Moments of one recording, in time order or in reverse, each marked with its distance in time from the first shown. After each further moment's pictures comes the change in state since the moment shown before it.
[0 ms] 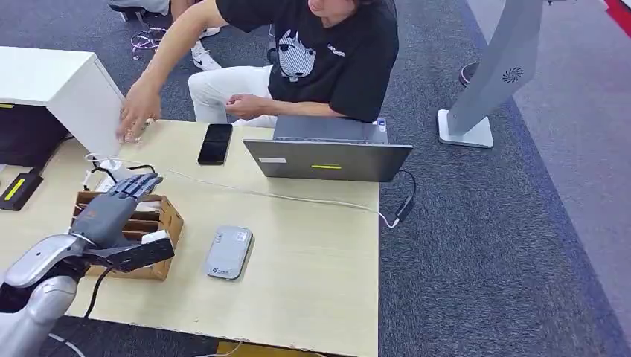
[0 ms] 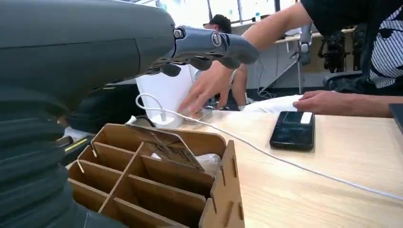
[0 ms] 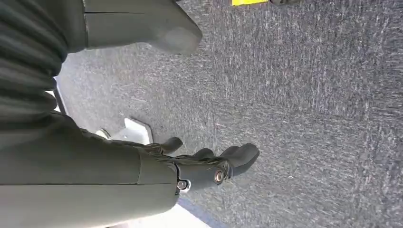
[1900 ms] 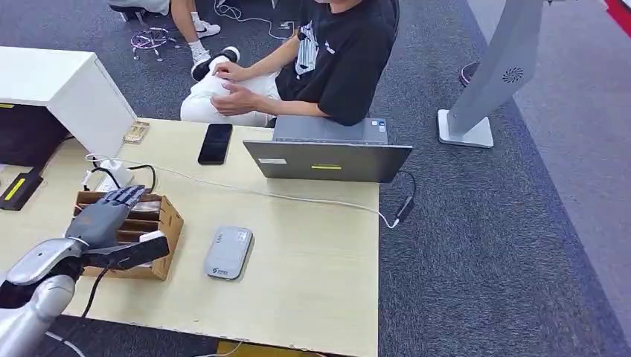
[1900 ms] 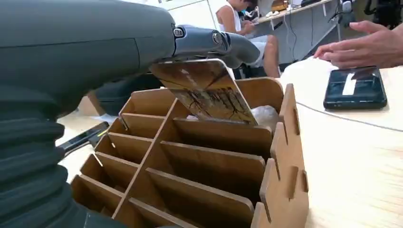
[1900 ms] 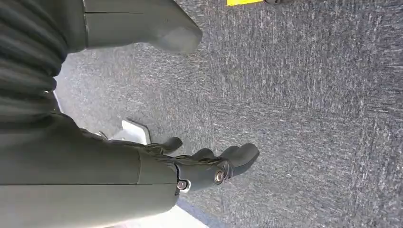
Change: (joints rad) left arm -0.024 0.033 -0.025 0.144 -0.030 0.006 0.059; right arm -0.003 0.003 -0.036 0.000 0.018 -0.011 -0.024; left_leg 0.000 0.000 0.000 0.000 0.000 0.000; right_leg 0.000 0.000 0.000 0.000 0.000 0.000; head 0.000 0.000
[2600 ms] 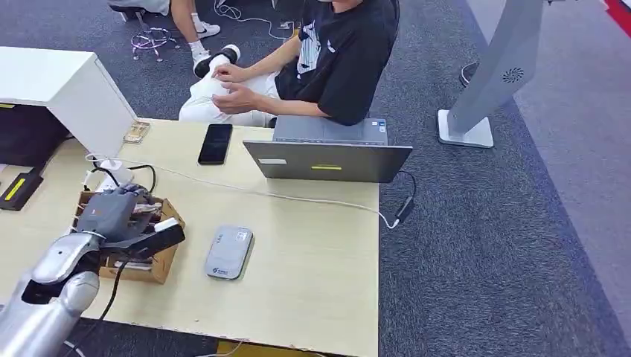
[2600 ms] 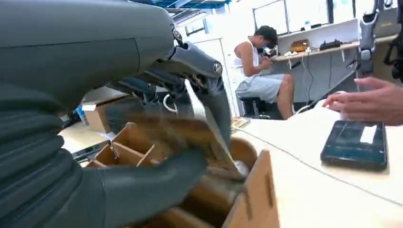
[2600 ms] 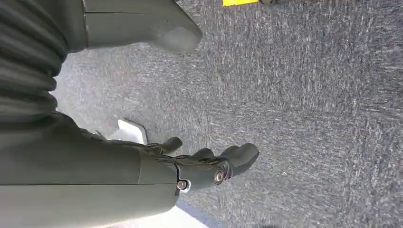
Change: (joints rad) left arm -0.035 -0.123 0.005 0.028 -0.134 0.146 0.057; right arm -0.005 0.006 -0.007 0.000 0.016 -0.008 -0.009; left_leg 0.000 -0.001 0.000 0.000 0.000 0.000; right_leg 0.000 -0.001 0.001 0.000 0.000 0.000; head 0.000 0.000
